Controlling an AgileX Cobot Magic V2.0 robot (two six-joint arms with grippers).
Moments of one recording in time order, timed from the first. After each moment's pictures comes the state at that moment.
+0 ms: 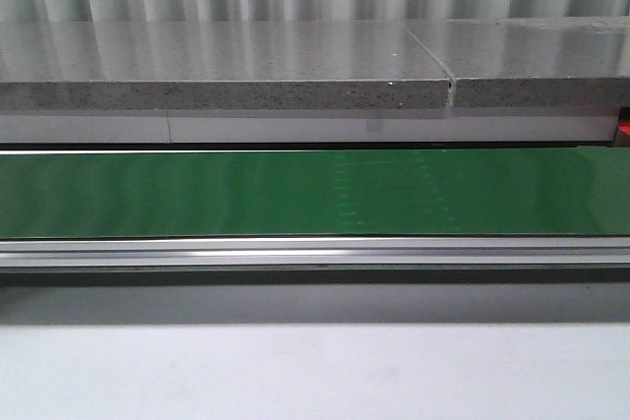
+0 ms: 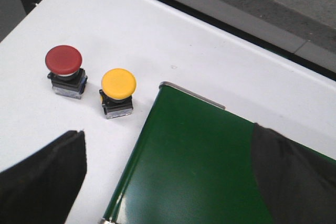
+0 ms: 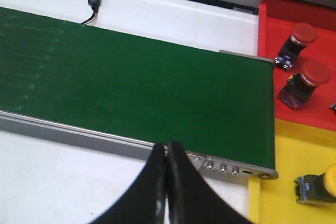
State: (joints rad) left arm 0.27 1.17 -0.88 -0.26 0.51 -0.05; right arm -0.10 0.62 -0.64 0.22 0.70 -0.31
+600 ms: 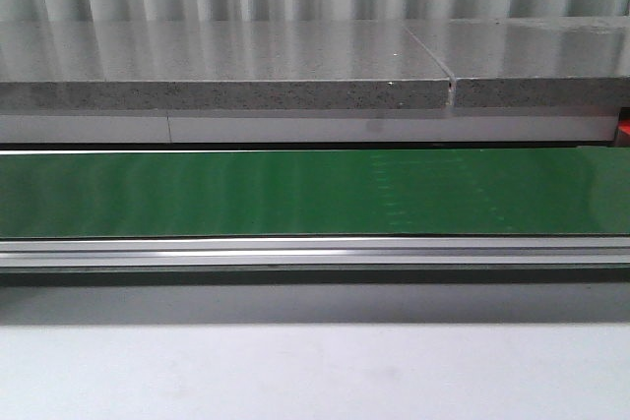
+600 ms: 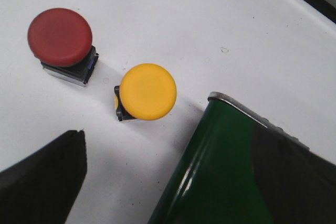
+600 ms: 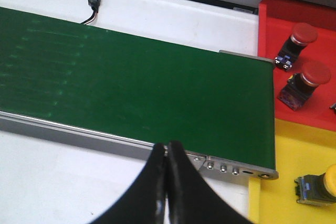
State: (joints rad) left arm 0.32 1.62 -1.07 -0.31 0.49 -0.06; right arm -0.10 0.62 -0.64 0.22 0.70 -0.31
